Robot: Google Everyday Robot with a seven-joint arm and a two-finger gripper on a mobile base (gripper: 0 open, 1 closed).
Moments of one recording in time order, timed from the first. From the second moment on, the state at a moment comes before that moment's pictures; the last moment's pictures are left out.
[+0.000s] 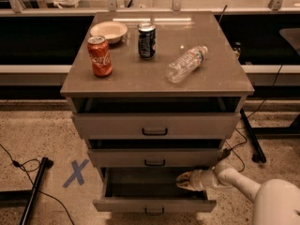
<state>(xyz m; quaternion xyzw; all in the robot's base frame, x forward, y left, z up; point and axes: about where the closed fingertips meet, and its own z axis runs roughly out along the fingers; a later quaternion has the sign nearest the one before) 0.565 -0.165 0.212 -0.63 0.66 0.20 0.36</state>
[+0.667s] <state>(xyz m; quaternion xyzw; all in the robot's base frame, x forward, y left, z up) 0.544 -0.160 0.169 -0.65 0.64 0.22 0.34</state>
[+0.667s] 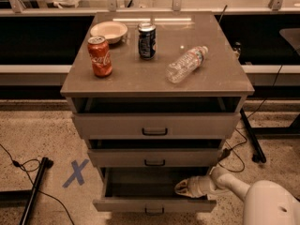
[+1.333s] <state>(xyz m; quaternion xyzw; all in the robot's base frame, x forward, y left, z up) 0.509 -0.158 0.158 -0.69 0.61 0.24 0.32</state>
